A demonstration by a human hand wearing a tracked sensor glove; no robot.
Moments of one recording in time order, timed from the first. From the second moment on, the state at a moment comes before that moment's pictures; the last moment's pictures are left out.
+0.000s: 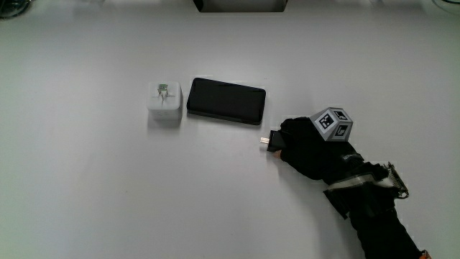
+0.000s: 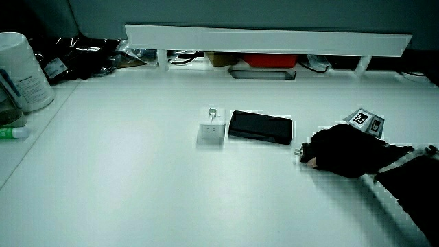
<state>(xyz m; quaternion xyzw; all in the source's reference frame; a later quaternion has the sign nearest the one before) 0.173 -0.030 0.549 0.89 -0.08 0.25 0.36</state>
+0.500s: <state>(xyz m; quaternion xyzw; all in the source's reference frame) 0.170 -0.028 0.548 0.89 -0.09 0.25 0.37</state>
